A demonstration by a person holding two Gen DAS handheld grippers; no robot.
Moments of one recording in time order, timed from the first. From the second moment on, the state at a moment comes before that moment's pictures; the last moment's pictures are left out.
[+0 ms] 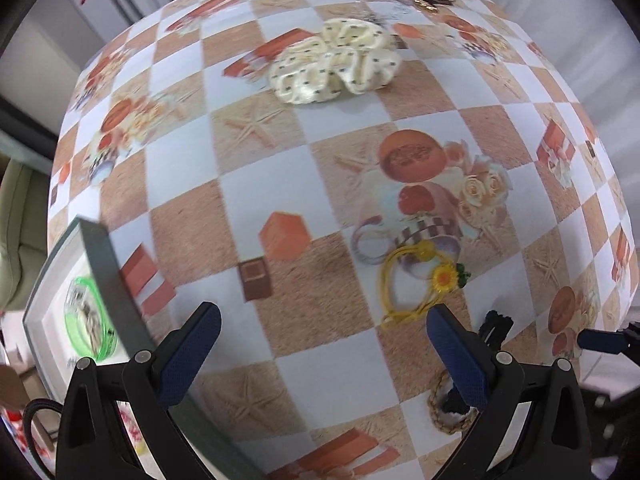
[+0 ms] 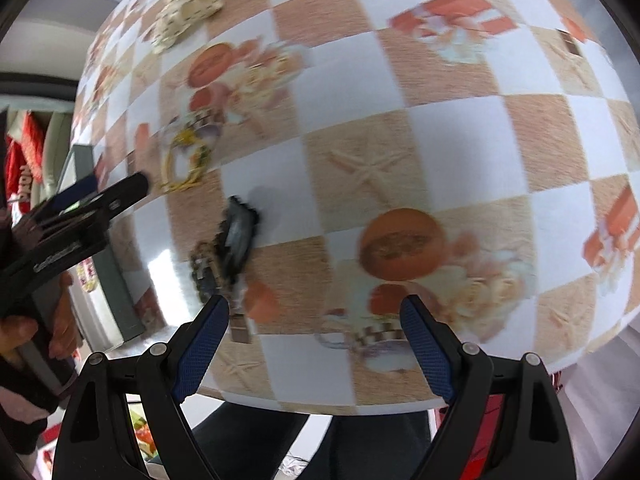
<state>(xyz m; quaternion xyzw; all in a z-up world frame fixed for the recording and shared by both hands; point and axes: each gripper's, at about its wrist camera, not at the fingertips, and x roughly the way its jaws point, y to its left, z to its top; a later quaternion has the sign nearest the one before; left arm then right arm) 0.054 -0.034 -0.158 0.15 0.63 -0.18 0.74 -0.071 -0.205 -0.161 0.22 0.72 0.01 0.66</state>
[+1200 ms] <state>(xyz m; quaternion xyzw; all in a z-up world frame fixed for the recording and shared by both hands) 0.040 -0.049 -0.161 0.15 0.62 -0.24 0.73 -0.069 -0.158 -0.158 0.22 0.69 0.05 0.69</state>
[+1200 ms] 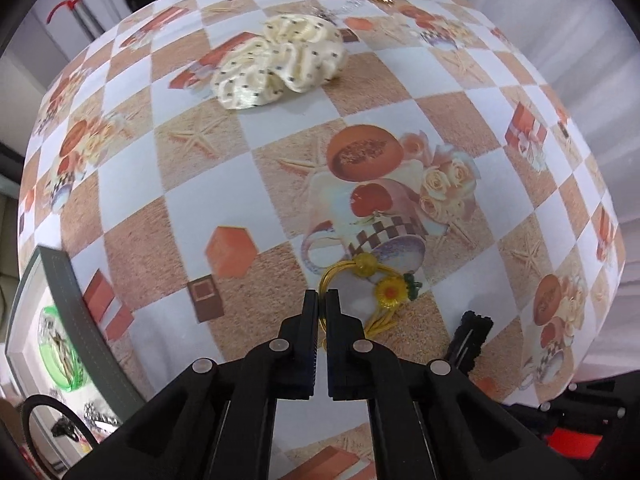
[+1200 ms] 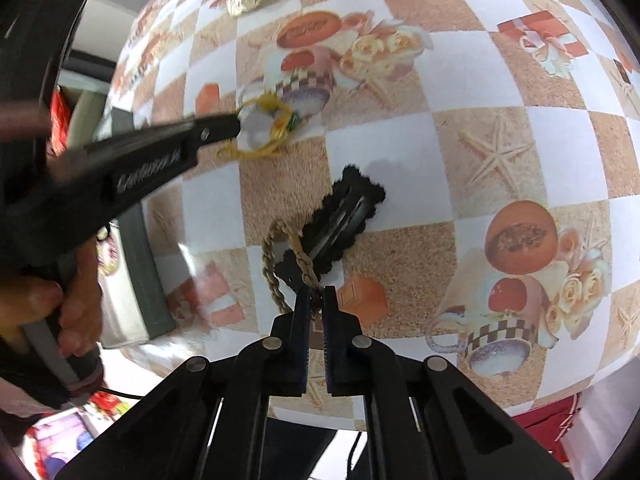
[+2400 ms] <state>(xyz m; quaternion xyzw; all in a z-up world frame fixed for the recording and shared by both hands) 0.028 0.009 -0.120 0.07 0.61 -0.22 0.76 -0.063 -0.144 -0.154 0.14 0.70 0.04 0.70</state>
